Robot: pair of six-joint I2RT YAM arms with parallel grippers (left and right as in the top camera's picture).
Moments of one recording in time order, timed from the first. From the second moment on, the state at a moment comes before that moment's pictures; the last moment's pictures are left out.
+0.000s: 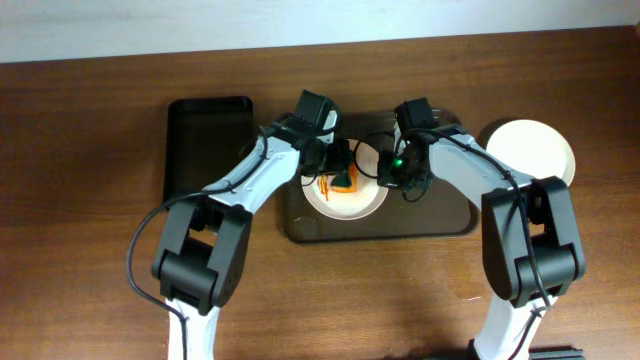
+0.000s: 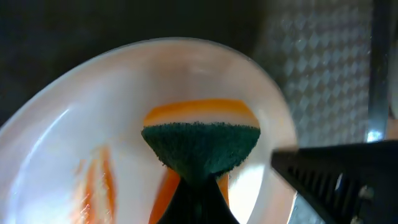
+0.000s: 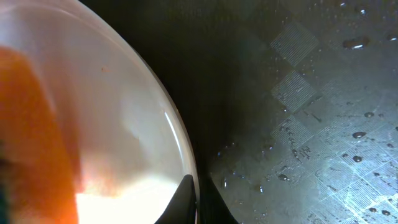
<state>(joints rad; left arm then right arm) -0.50 2.17 1.59 -0.50 0.36 -0.46 0.20 1.98 1.27 -0.62 -0.22 0.34</state>
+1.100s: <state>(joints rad) -0.55 2.21 1.68 -0.72 0.11 -0.43 0.21 1.99 1.27 -0.62 -0.25 0.34</state>
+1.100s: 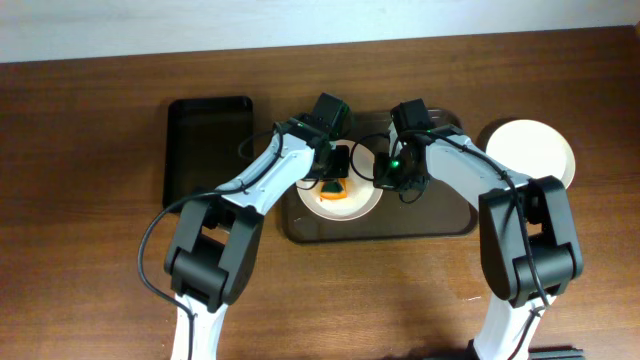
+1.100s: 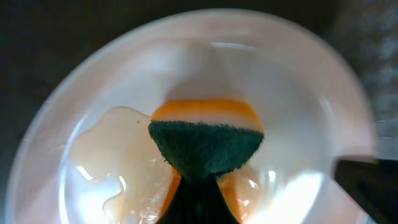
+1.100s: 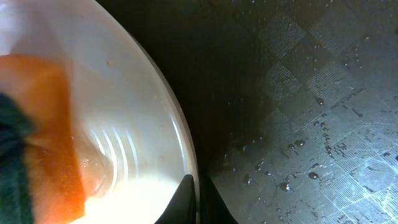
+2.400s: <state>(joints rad) -0.01 2.14 1.91 -0.98 0.15 -0.12 0.21 1.97 1.28 -0.73 -0.23 0.34</state>
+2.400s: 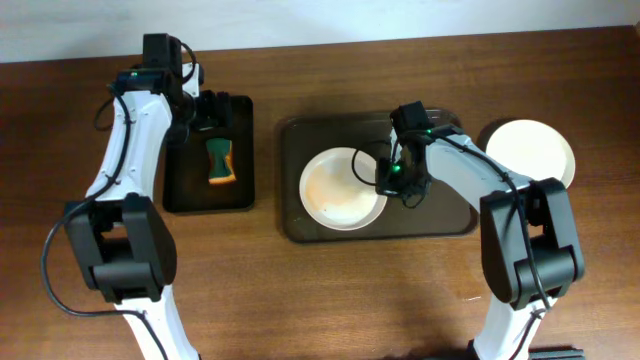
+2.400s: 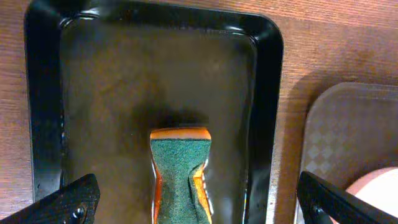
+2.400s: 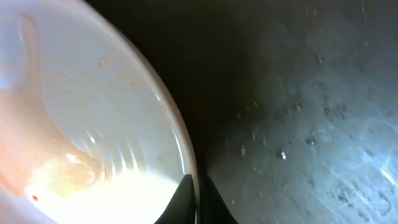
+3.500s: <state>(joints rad) -0.01 2.14 1.91 -0.98 0.15 -0.12 0.14 1.70 1.29 -0.74 0.05 0.55</state>
